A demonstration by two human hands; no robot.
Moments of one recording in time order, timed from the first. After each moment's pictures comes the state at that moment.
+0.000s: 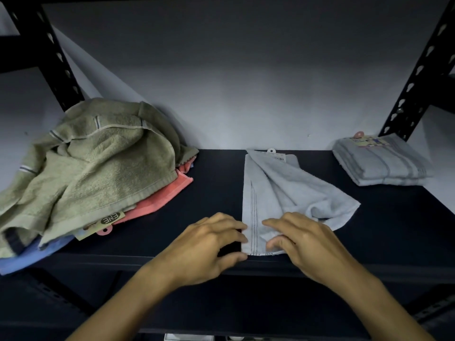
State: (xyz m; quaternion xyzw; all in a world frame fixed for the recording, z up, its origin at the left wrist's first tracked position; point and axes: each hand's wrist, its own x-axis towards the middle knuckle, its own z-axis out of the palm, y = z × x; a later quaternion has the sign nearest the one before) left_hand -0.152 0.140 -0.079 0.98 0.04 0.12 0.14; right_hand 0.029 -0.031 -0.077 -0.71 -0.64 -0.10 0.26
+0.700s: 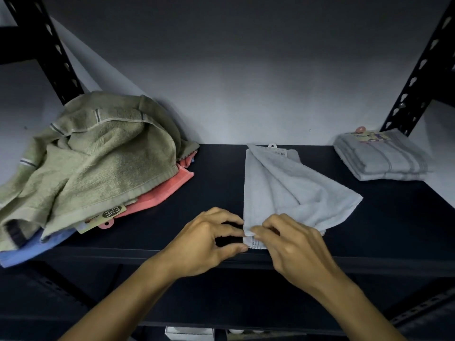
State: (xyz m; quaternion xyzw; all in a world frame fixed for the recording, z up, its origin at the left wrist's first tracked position) left_hand -0.150 0.145 -0.095 0.95 0.07 0.16 0.27; right_hand 0.002 -0.023 -0.089 -0.67 -0.67 -0.22 0.22
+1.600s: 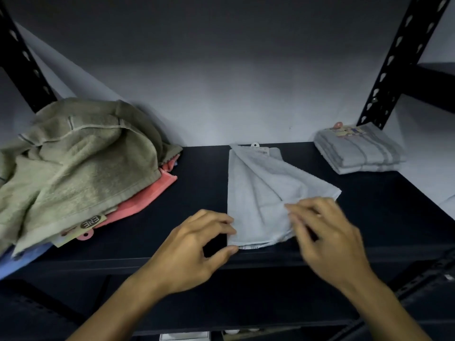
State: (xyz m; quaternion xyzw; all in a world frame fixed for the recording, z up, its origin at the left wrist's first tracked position) left_hand -0.154 0.125 -0.084 0.95 0.05 0.23 0.22; right_hand 0.028 -0.070 -0.077 -0.75 -0.51 -0.25 0.36
